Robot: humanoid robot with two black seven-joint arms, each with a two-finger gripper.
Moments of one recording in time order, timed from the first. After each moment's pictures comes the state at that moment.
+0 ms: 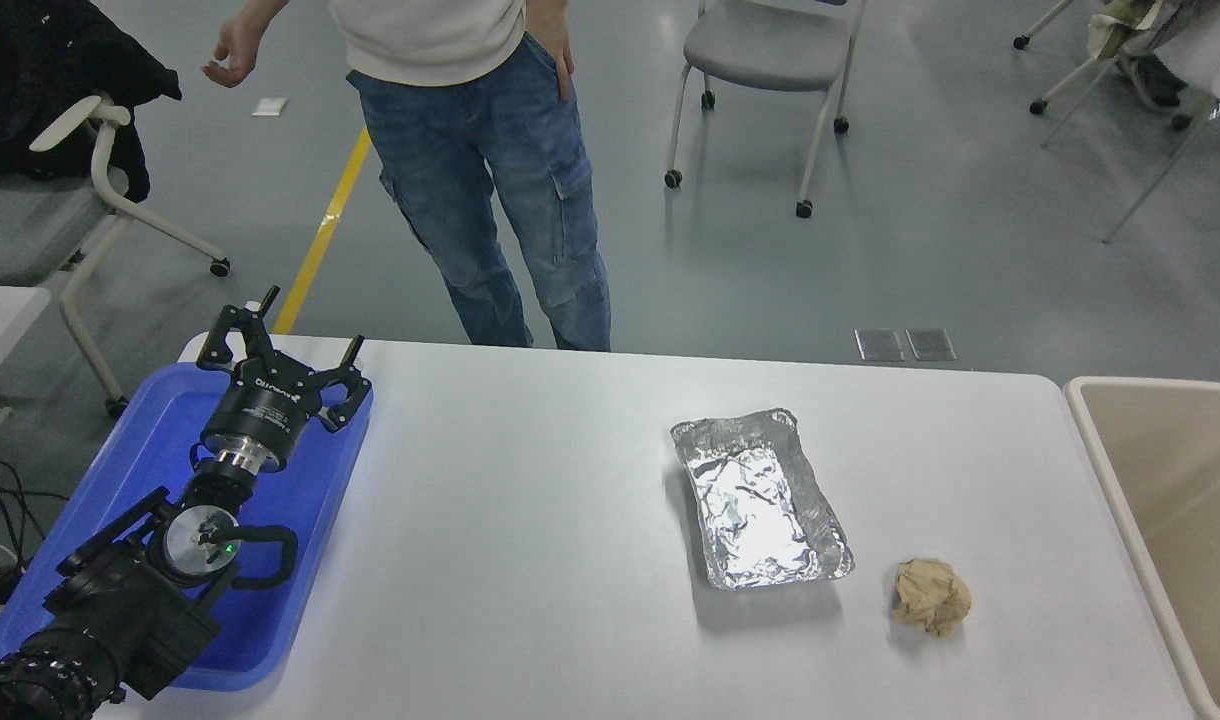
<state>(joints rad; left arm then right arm) -0.59 0.22 -0.90 -0.44 -0.08 -0.64 -0.32 0.77 -0.76 -0.79 0.13 -0.15 0.46 -0.01</state>
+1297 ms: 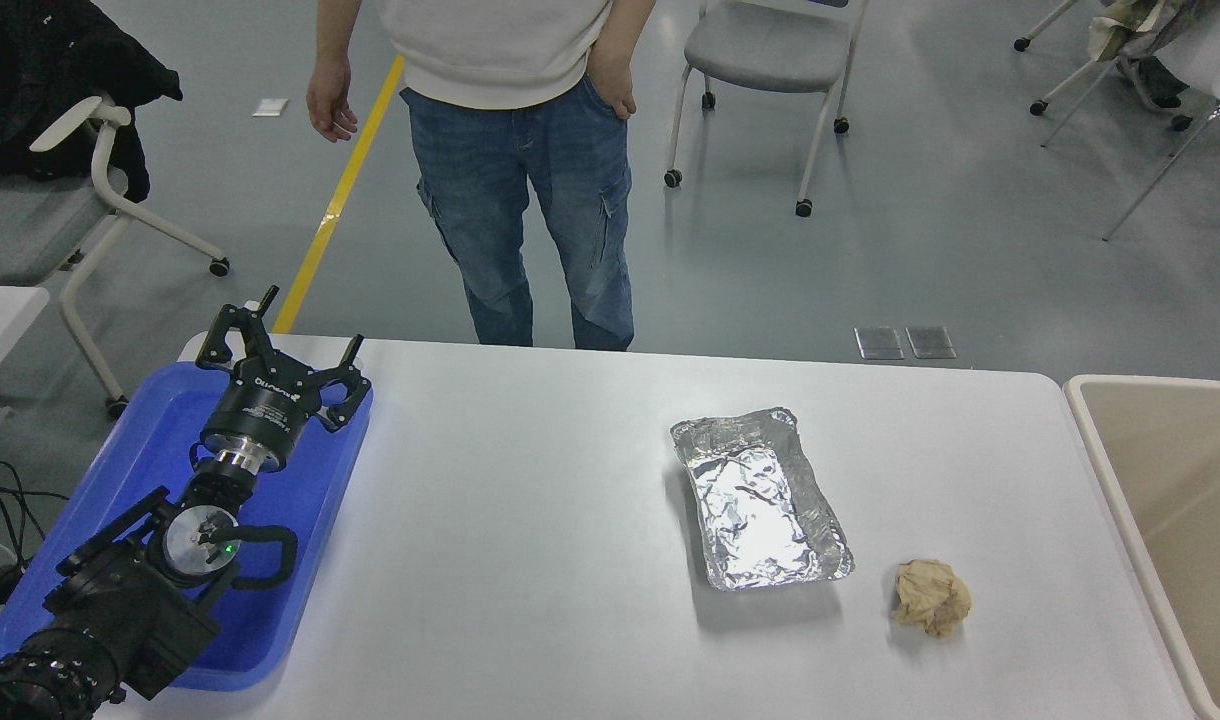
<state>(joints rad) -0.59 0.22 -0.90 -0.44 -0.08 -0.64 -0.32 0.77 -0.65 -0.71 0.25 -0.16 0.00 -0.11</state>
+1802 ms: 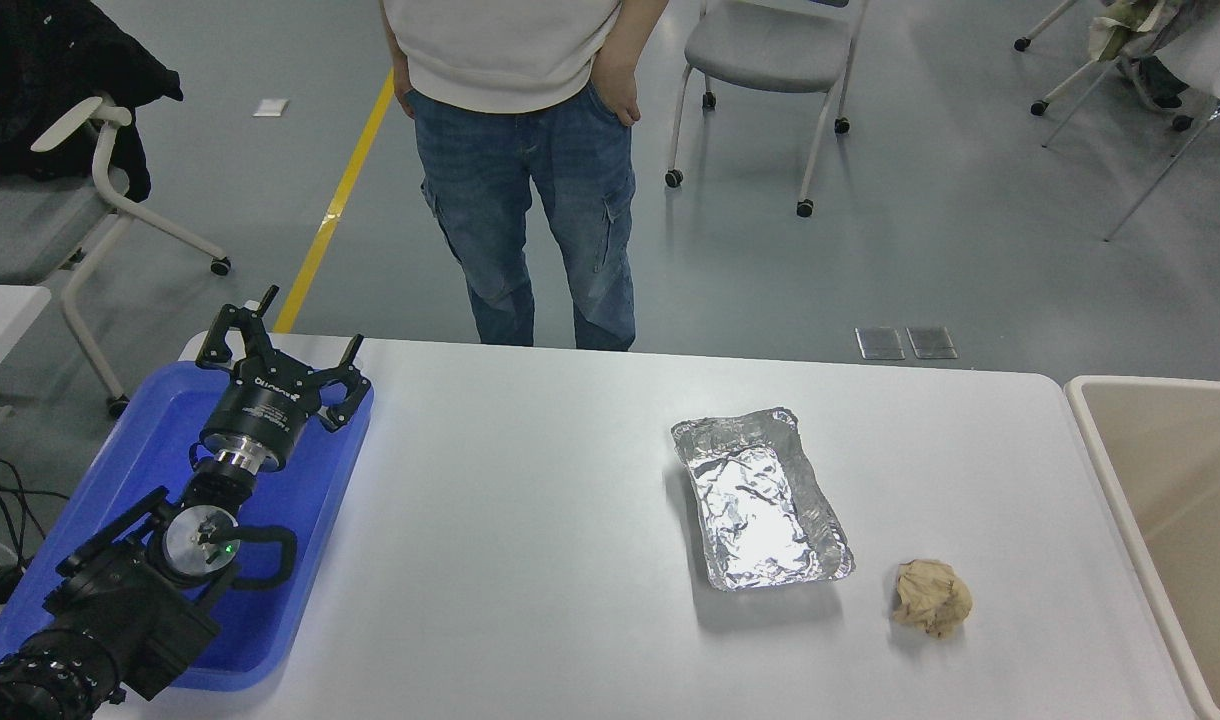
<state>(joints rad) -0.59 0.22 -0.90 -0.44 -0.08 -0.64 -0.32 0.95 -0.78 -0.73 0.55 -0.16 0.00 -0.11</state>
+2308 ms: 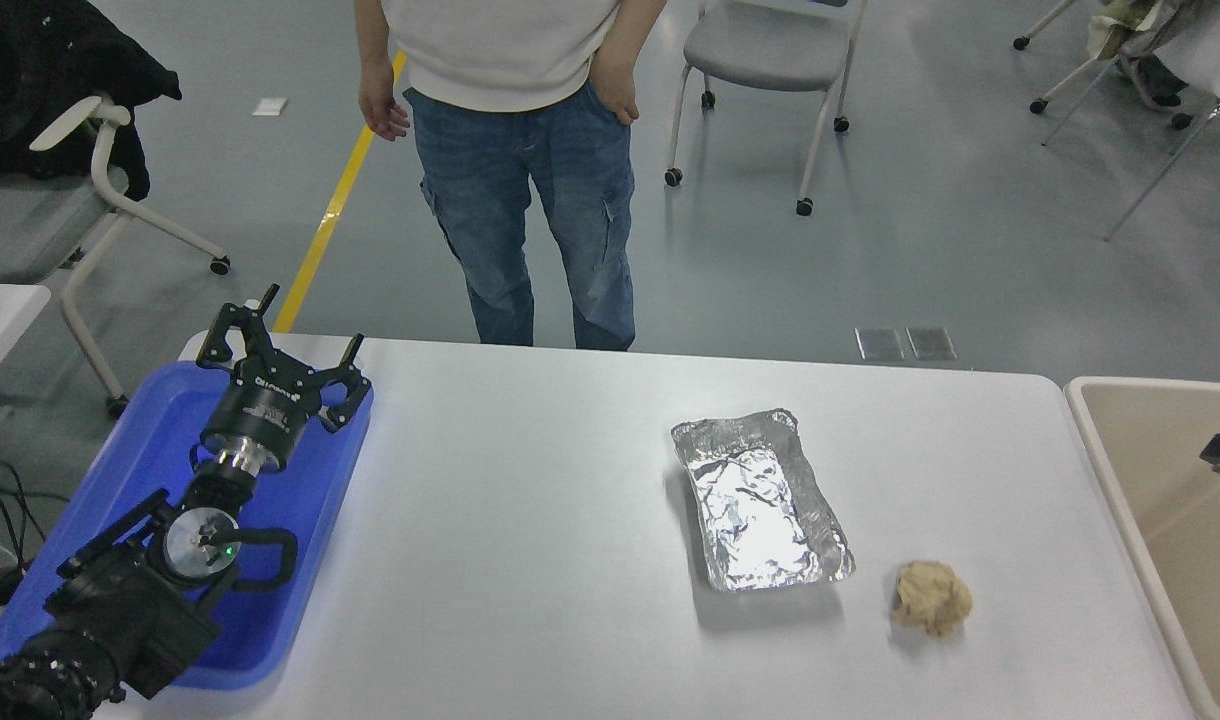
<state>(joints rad) -0.59 0.22 -0.90 -0.44 -0.08 -0.64 -0.32 1.35 -0.83 -1.02 1.00 -0.32 0.04 -0.10</state>
